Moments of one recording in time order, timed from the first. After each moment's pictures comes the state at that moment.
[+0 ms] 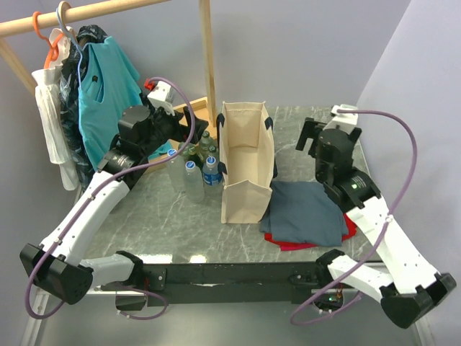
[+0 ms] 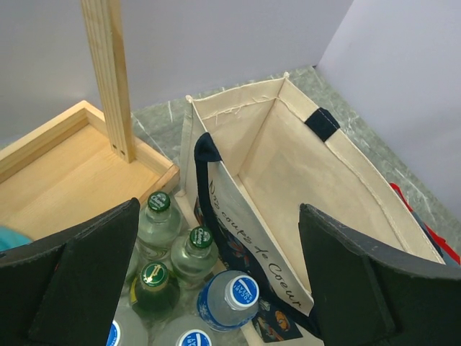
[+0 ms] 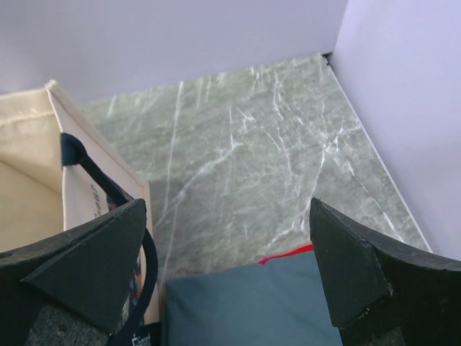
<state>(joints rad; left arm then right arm) -0.43 1.20 1.26 -0.16 0.16 -0.22 0.48 0.99 1.14 -0.43 0.69 0.22</state>
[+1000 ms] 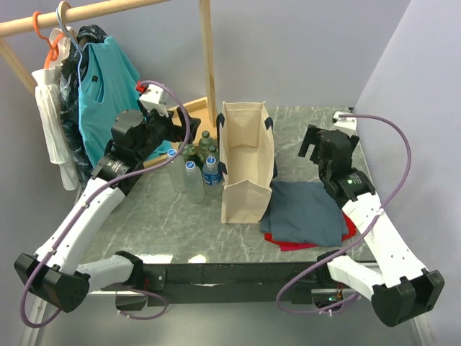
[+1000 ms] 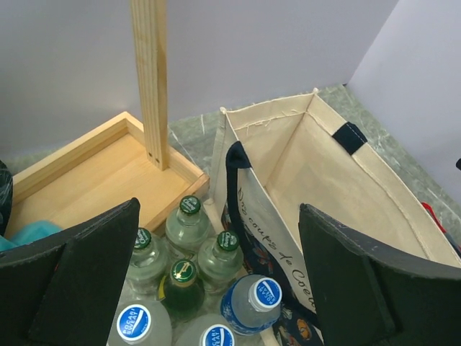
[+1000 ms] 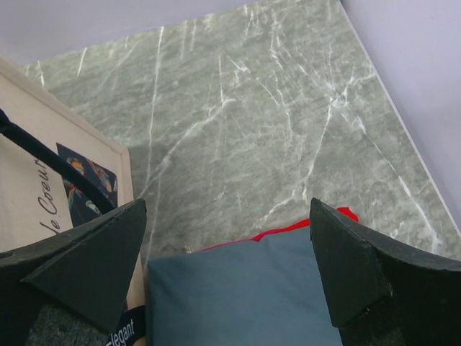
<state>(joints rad) -0.43 1.14 1.23 -0.15 0.06 -0.19 0.30 1.00 1.01 -0.42 0.51 0.29</state>
